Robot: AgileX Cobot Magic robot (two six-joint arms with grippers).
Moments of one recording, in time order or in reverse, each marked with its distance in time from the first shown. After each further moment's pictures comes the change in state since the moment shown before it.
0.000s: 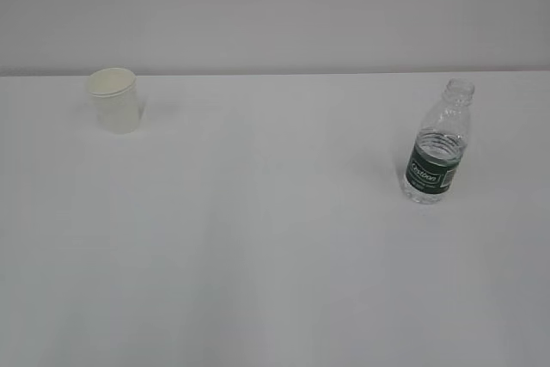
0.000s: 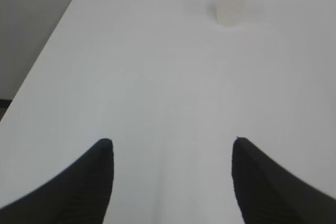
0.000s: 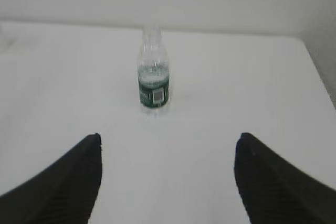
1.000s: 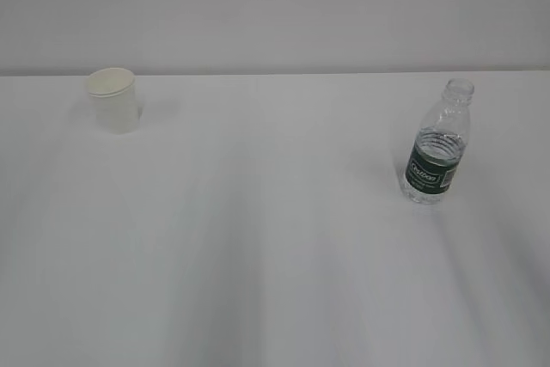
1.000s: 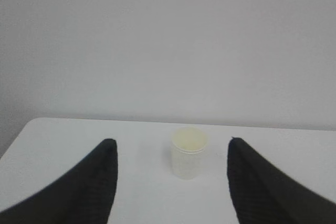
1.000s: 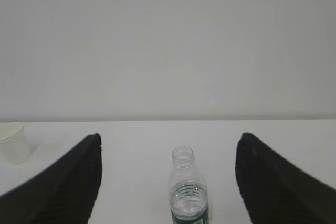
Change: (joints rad) left arm -0.027 0.658 -0.016 -0.072 -1.005 0.000; right arm 0.000 0.583 -0.007 0.123 -0.817 0.023
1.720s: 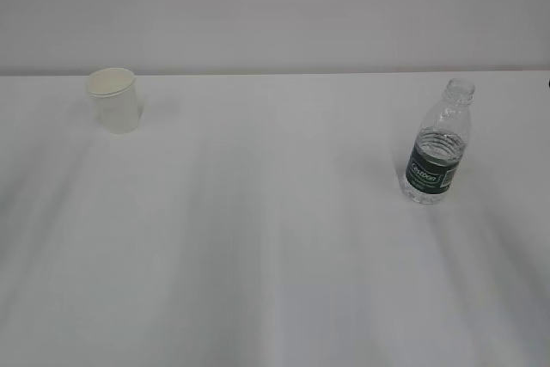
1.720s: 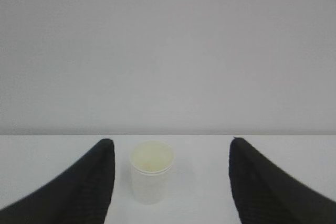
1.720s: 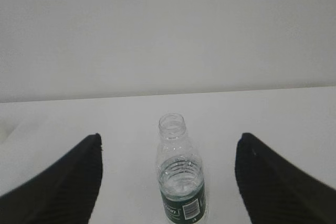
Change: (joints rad) left arm -0.094 0.376 0.000 -0.024 -0.401 0.000; right arm 0.000 0.252 0.152 0.009 -0.342 0.013
